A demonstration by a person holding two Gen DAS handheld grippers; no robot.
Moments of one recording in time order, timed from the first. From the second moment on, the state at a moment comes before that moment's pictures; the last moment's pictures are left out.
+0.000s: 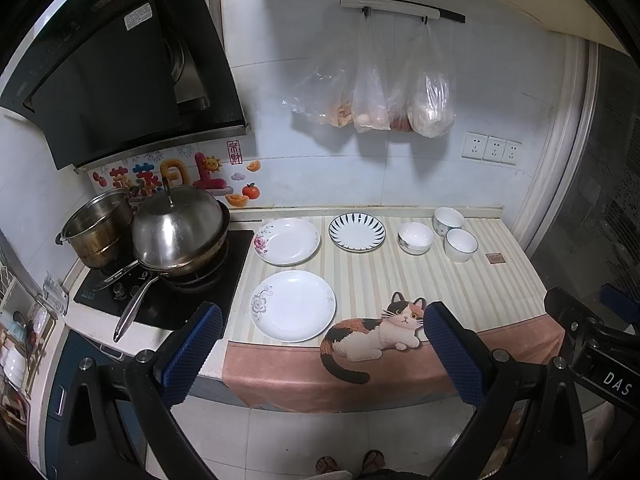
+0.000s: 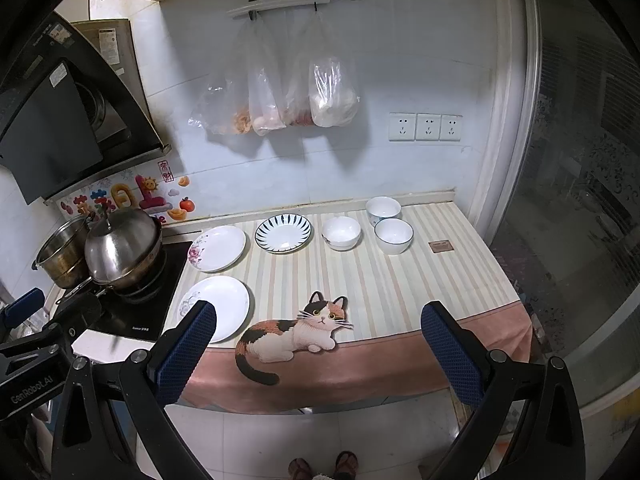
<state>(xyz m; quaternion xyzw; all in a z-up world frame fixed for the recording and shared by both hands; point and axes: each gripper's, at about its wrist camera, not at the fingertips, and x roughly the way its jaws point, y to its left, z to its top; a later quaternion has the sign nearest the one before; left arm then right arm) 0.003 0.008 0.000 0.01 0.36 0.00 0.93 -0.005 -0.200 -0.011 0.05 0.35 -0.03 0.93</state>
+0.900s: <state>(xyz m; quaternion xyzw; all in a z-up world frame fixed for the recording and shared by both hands) 0.103 0.095 -0.122 -0.01 0.44 0.06 0.90 0.095 -0.160 -0.150 0.12 0.47 0.06 0.87</state>
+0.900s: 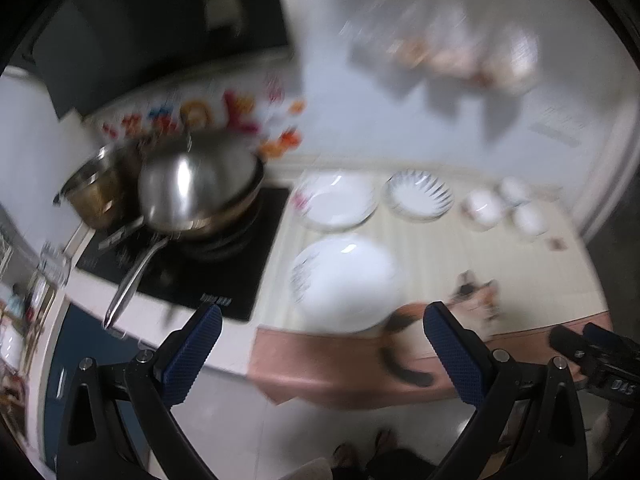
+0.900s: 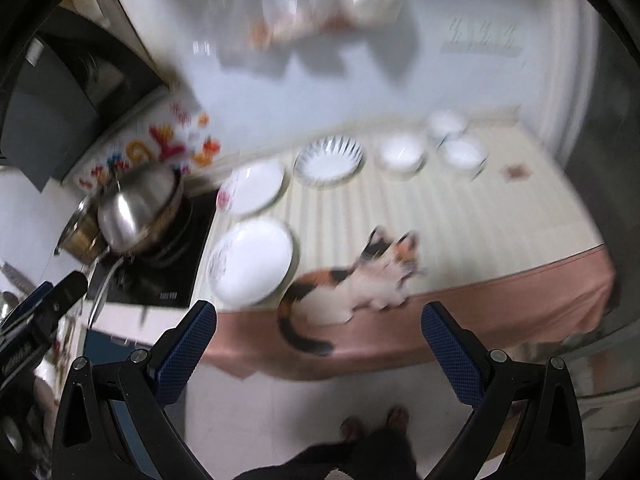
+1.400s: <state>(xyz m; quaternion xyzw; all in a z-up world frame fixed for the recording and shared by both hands) 0.272 0.185 -0.323 -0.12 0.61 0.08 0.78 0.312 -0.086 -0.358 0.09 0.60 0.16 0.78</state>
